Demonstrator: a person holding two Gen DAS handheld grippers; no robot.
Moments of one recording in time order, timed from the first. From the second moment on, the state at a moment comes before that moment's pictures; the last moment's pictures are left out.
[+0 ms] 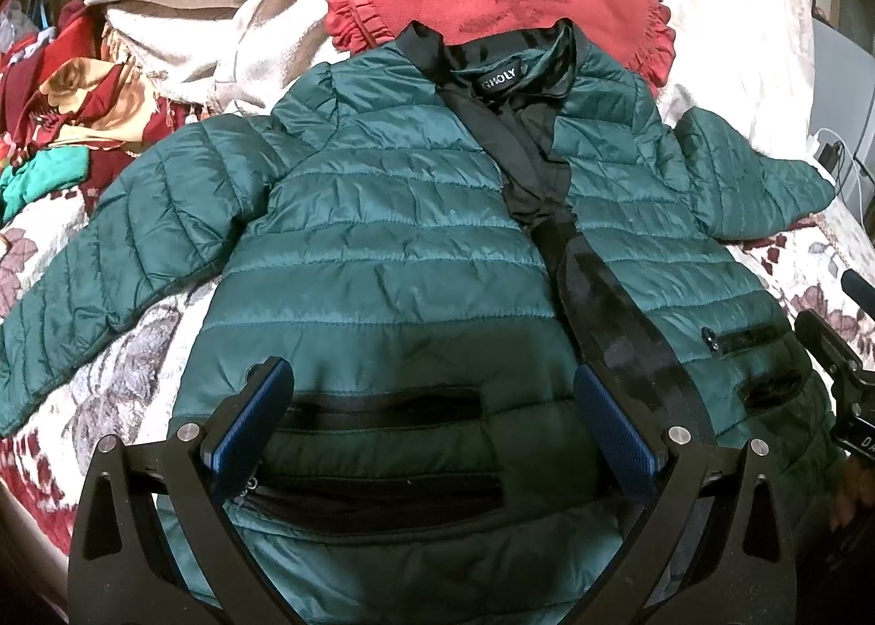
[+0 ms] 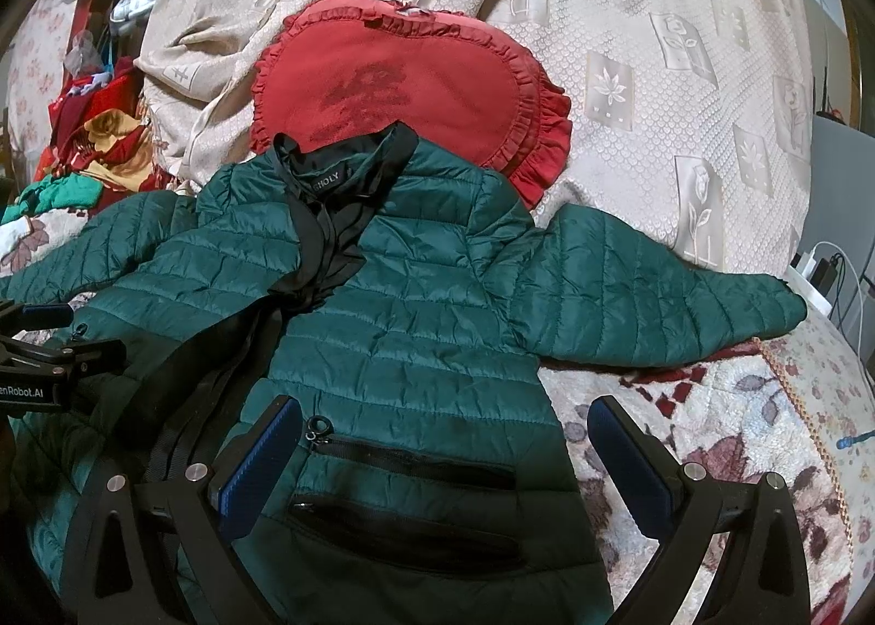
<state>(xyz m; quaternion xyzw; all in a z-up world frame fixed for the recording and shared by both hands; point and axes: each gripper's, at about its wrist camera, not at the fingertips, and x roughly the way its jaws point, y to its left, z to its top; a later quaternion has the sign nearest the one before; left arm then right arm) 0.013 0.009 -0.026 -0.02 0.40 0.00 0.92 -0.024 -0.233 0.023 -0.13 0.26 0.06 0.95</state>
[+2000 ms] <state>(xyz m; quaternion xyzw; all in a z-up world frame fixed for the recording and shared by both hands) 0.013 0.007 -0.033 -0.02 0.40 0.00 0.92 -0.025 -0.227 0.020 -0.14 0.26 0.06 0.95</state>
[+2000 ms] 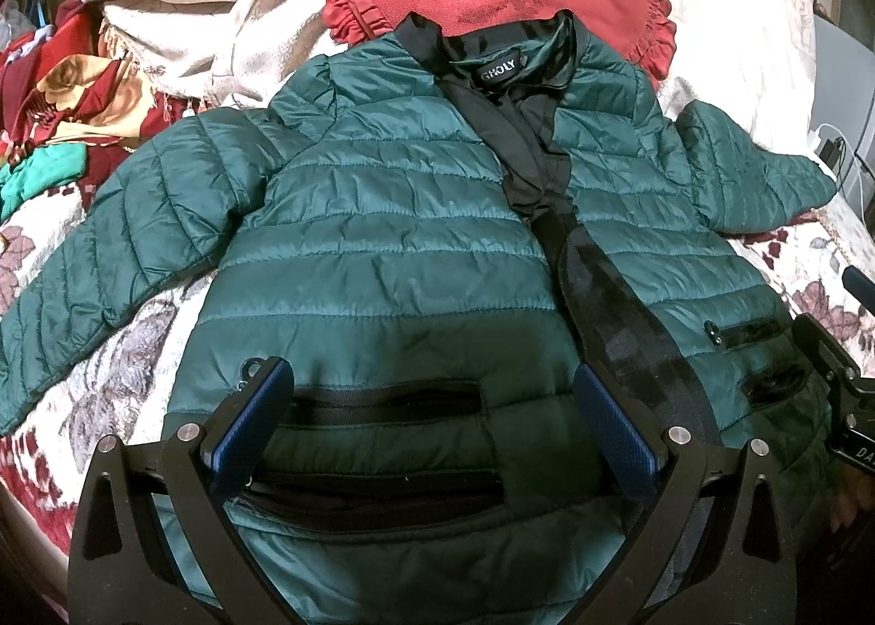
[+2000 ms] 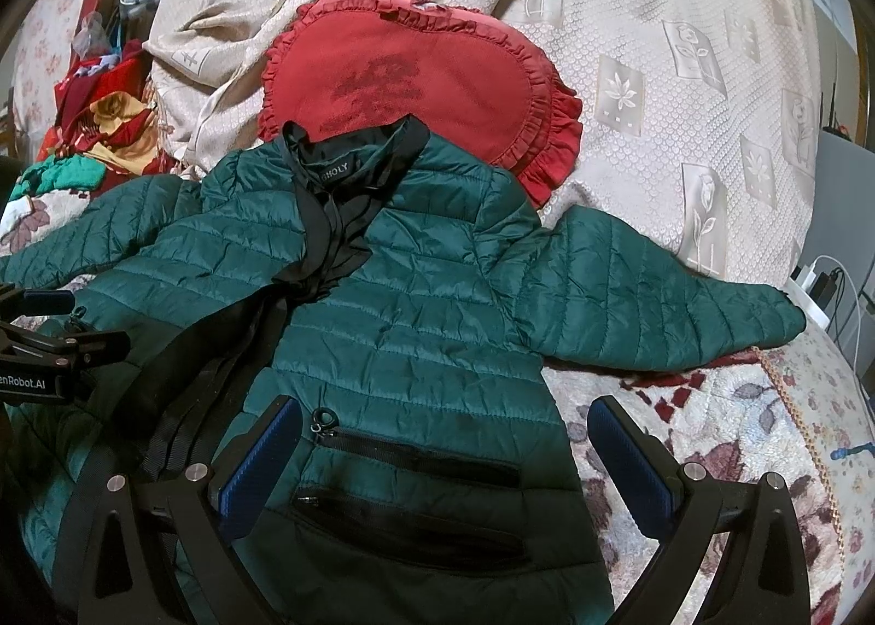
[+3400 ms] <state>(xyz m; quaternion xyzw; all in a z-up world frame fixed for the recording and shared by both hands) 0.083 0.031 -0.069 -0.06 0.45 0.05 0.89 0.031 -0.241 0.024 -0.12 0.29 0.05 0.95</state>
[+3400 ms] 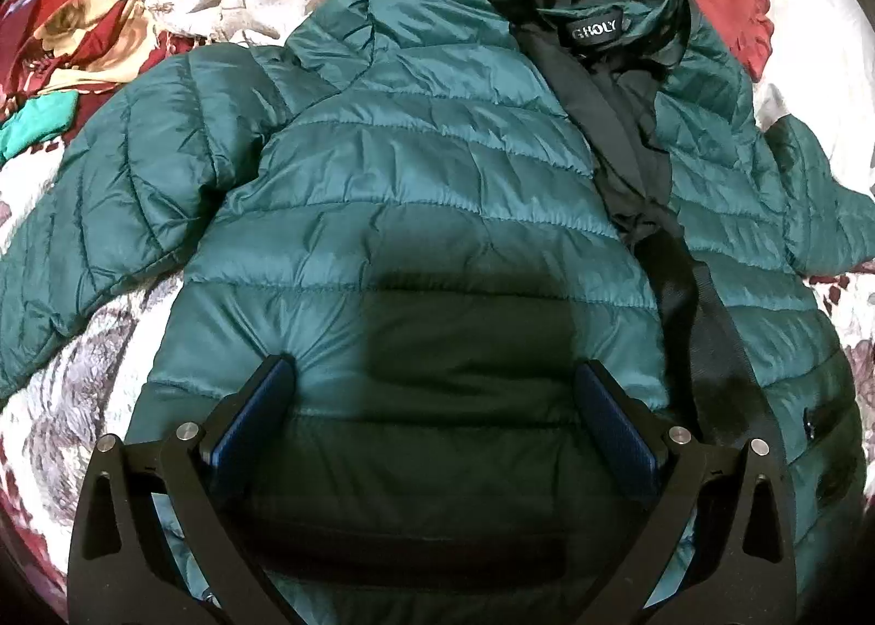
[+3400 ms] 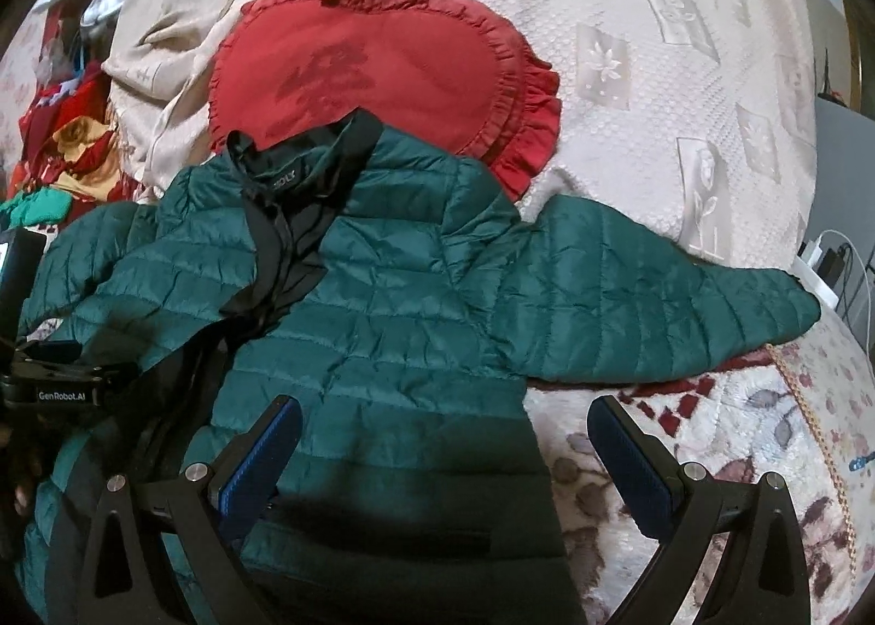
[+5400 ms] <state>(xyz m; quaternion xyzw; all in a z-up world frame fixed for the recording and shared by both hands) -0.056 0.368 -0.018 -0.42 0.19 0.12 0.88 0.002 -0.226 0.014 -0.17 0.30 0.05 0.94</state>
